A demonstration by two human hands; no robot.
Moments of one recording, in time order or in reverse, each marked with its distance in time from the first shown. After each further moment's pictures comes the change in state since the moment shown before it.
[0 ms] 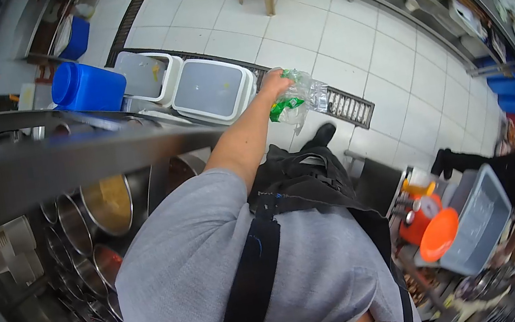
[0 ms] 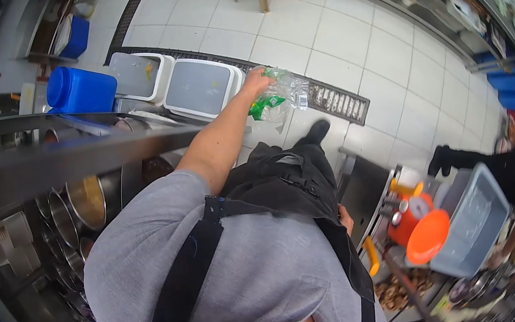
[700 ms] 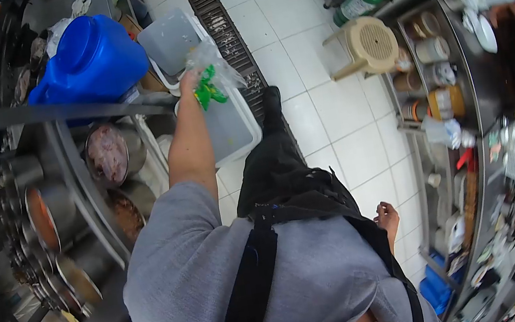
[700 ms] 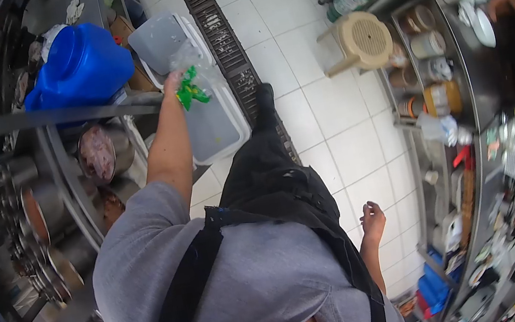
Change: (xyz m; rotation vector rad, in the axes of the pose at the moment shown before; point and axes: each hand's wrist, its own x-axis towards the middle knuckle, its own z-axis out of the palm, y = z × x) left_hand 0.107 -0.277 -0.305 -0.579 0.942 -0.500; right_hand 0.469 -0.472 -0.056 -0.640 -0.227 -0.414
